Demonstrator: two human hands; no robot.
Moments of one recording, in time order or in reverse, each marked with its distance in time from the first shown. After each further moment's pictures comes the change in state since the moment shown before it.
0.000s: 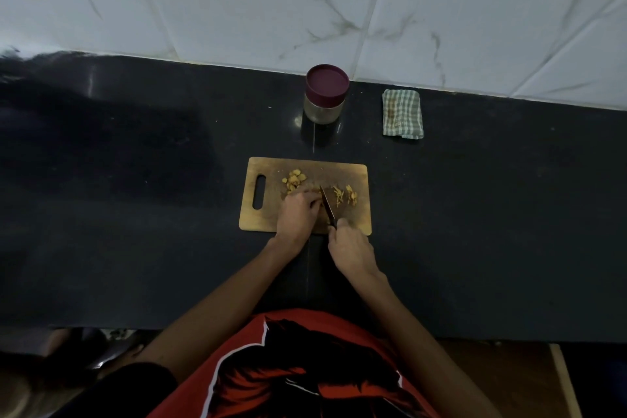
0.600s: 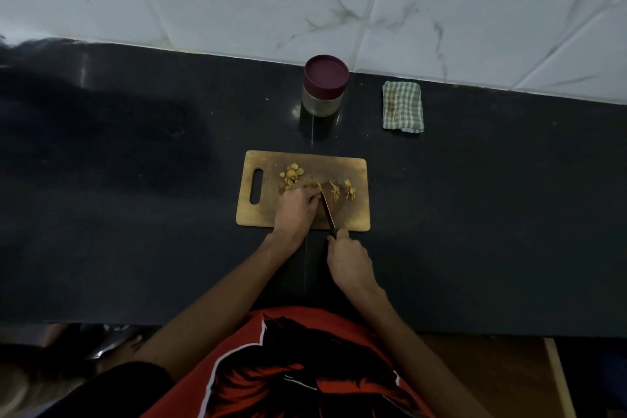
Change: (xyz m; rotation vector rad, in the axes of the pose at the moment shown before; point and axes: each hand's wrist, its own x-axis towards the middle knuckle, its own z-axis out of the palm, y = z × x) left_hand -0.001 0.004 -0.001 0.011 0.012 0.017; right_hand -0.025 0.004 0.007 -0.014 -0.062 0.059
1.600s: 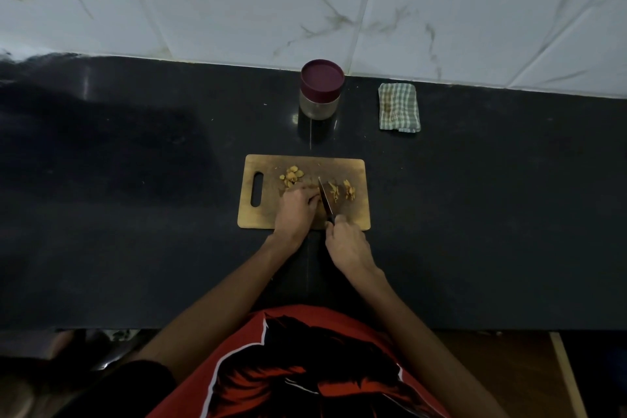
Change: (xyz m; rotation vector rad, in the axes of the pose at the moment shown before) left_hand -0.001 -0.003 0.000 -0.065 -0.021 -0.008; right_hand 0.018 -0.008 -0.009 0.084 0.054 -0.051
